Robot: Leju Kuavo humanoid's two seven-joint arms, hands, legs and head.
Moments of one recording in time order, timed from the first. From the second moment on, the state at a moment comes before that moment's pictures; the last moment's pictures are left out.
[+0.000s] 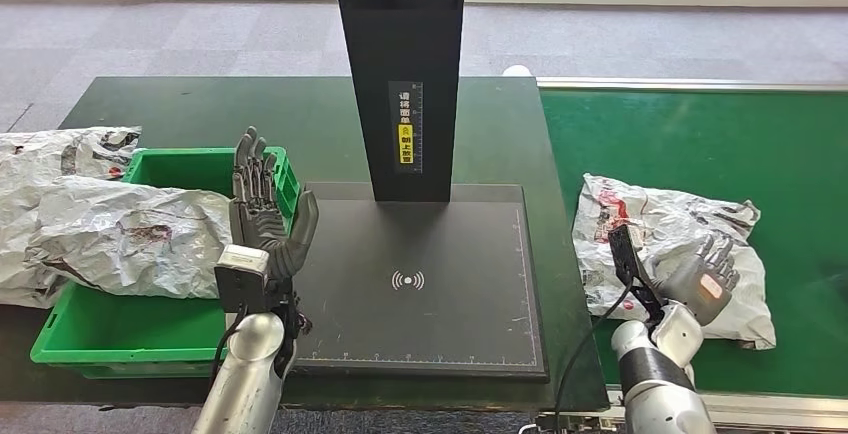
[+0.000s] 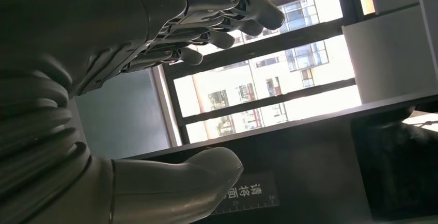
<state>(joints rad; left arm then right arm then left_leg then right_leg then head) -0.22 -0.25 -0.11 -1.35 -0.24 0.18 -0.70 -0.54 0.02 -0.62 -0.52 1.56 -0.70 0.05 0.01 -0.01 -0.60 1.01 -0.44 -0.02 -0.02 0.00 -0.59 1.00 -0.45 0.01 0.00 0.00</state>
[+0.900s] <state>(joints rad) -0.15 -0.27 -0.08 -1.45 -0.46 0.15 -0.70 -0.59 -0.06 -0.67 -0.35 1.36 -0.26 0.06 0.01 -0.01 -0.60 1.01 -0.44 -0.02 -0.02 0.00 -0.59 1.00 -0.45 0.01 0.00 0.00</state>
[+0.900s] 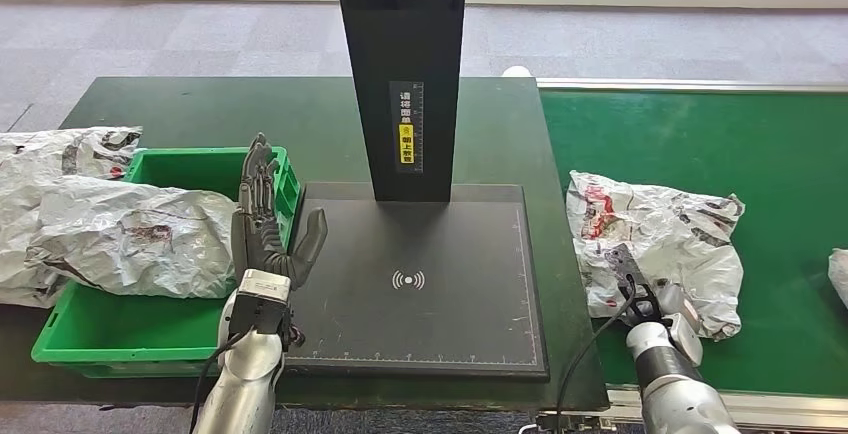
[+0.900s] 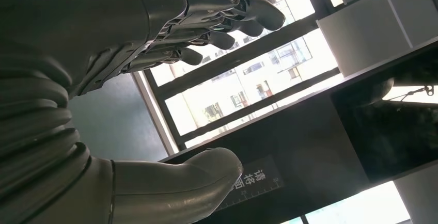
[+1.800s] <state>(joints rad) -0.16 -0.27 -0.08 -1.42 -0.46 0.19 -0.70 -0.53 0.04 -0.79 -0.62 0.75 -0.59 -0.70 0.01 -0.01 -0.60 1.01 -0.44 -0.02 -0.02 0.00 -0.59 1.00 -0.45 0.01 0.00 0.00</state>
